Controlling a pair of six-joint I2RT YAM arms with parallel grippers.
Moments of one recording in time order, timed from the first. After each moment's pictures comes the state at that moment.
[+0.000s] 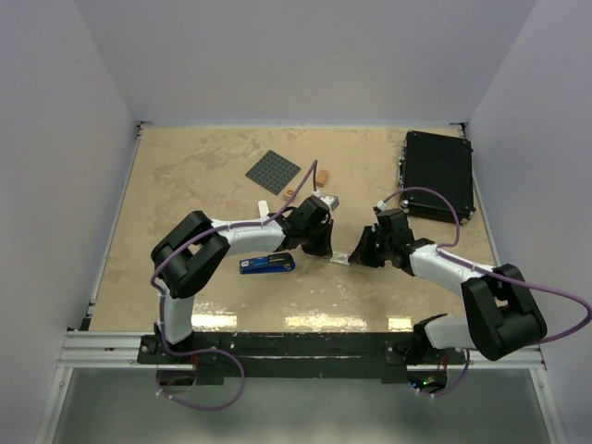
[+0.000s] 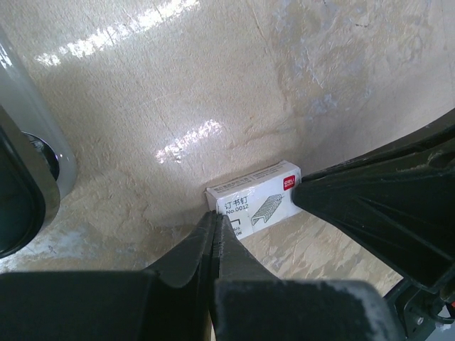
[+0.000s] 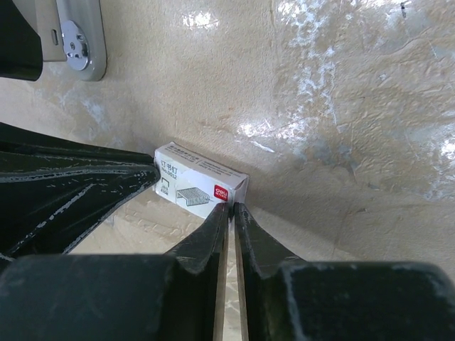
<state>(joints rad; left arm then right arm) -0.87 1.94 1.19 -0.11 0.14 -0.61 0.37 1.33 0.53 -0.10 -0.23 0.66</state>
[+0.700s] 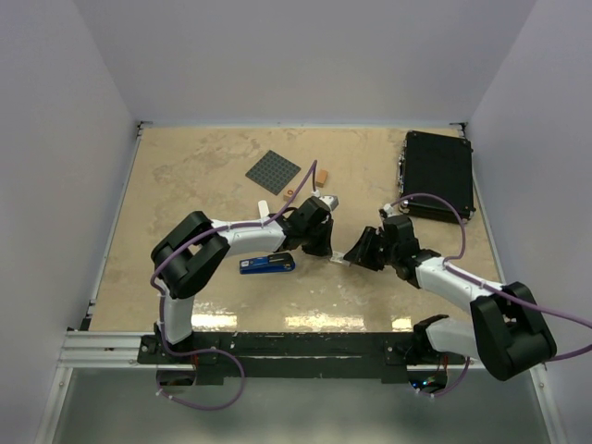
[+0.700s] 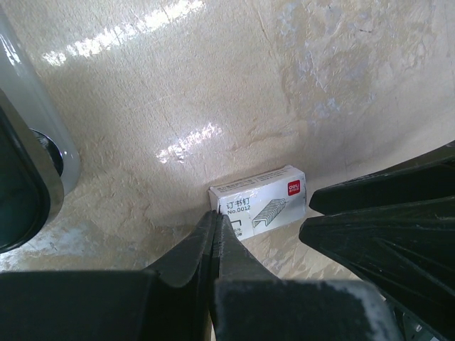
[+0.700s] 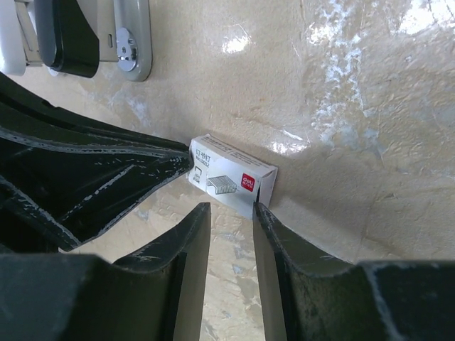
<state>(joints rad) -0.88 1.93 1.19 -0.12 0.11 -0.63 0.37 1.22 0.44 0.00 -0.25 0.76</state>
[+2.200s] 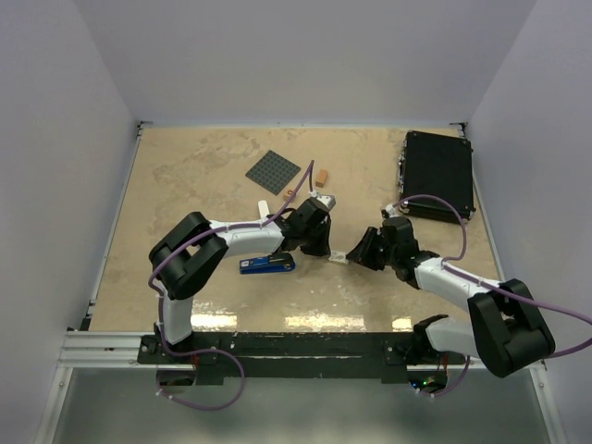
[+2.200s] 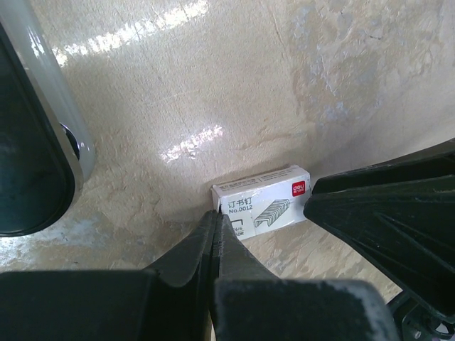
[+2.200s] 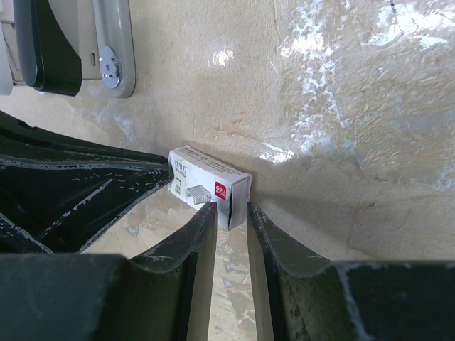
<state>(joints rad) -0.88 1.92 1.17 -0.11 0.08 -0.65 0.37 1.23 0.41 0.05 -0.20 0.78</state>
